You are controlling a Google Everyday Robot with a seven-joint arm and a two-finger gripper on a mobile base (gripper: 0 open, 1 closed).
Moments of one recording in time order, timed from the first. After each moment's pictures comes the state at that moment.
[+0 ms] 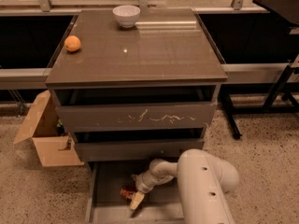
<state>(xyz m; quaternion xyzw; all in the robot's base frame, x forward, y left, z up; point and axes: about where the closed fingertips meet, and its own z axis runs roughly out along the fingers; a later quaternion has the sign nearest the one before) 0.555 0.080 0.131 -0.64 0.69 0.28 0.19</state>
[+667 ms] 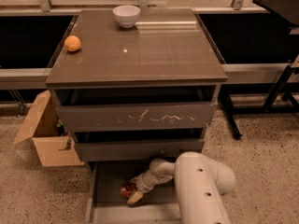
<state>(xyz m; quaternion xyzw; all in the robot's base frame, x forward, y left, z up) 0.560 0.074 0.116 -0.63 0.70 0.29 0.18</state>
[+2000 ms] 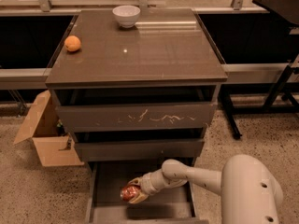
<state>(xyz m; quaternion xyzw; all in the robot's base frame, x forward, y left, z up) 0.516 0.065 0.240 -0.69 0.58 0.30 0.31</state>
